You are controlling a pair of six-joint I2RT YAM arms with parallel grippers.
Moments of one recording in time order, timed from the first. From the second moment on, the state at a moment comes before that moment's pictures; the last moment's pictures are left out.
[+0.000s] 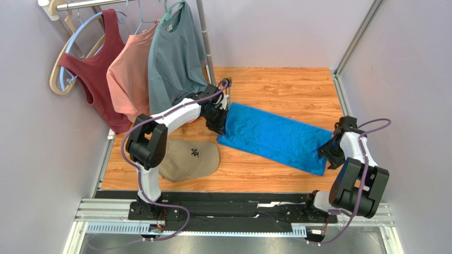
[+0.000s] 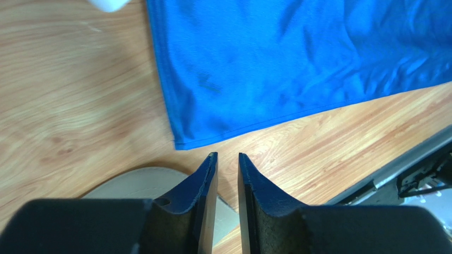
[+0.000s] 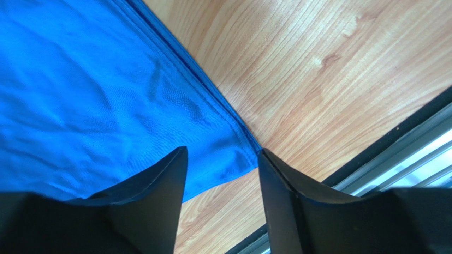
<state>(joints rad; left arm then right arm) -0.54 1.91 1.47 -0.70 0.29 -0.29 -0.39 1.36 0.80 -0.80 0.15 0.61</state>
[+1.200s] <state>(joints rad) -0.54 1.94 1.49 -0.60 0.40 -0.32 -0.37 1.73 1.16 -0.62 0.10 0.44</state>
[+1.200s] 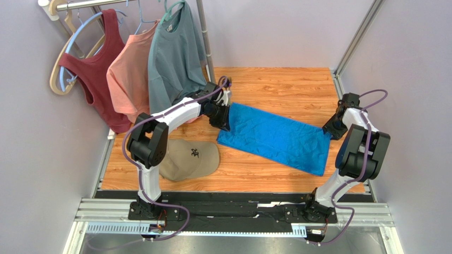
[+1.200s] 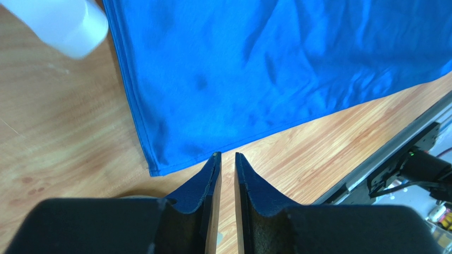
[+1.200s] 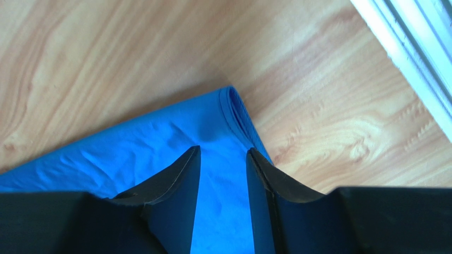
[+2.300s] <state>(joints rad) -0.54 1.94 1.44 -0.58 0.44 -0.34 -0.42 1.81 1.19 -0.53 0.02 0.39</state>
